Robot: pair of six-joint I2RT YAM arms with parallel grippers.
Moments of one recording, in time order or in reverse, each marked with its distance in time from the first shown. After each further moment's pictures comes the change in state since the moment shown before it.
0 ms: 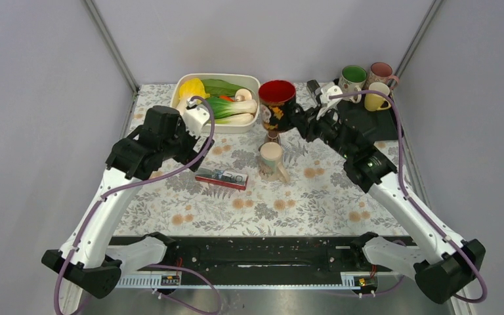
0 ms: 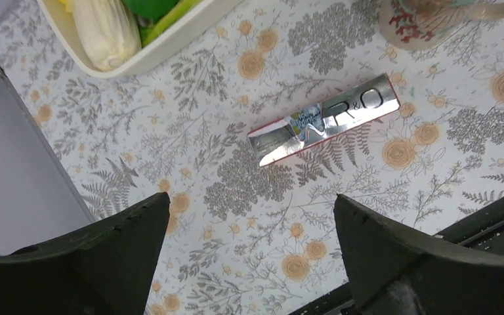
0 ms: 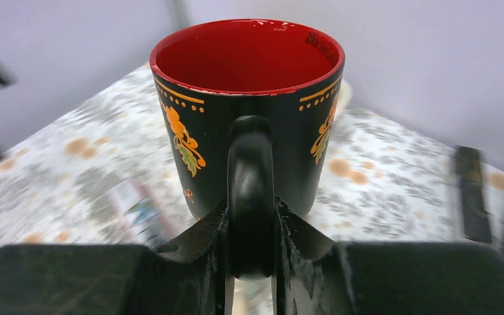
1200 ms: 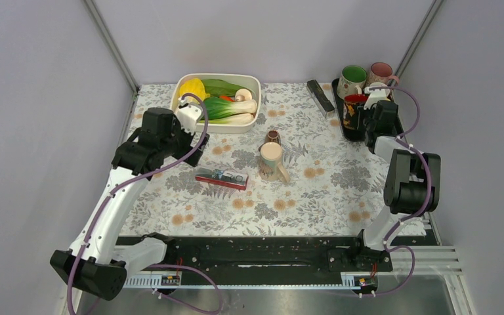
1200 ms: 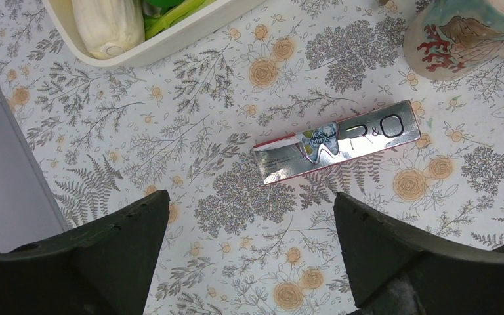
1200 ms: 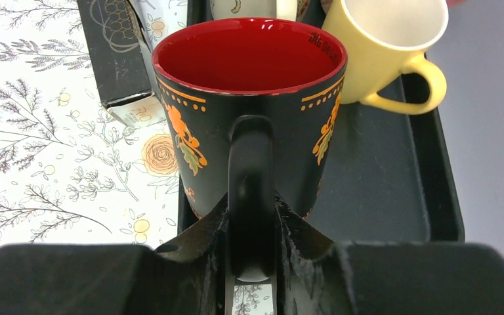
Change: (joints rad) left arm 0.142 -0.016 -0.181 0.188 0.084 -0.035; right arm -0.708 0.699 -0.030 0.376 0.098 -0.196
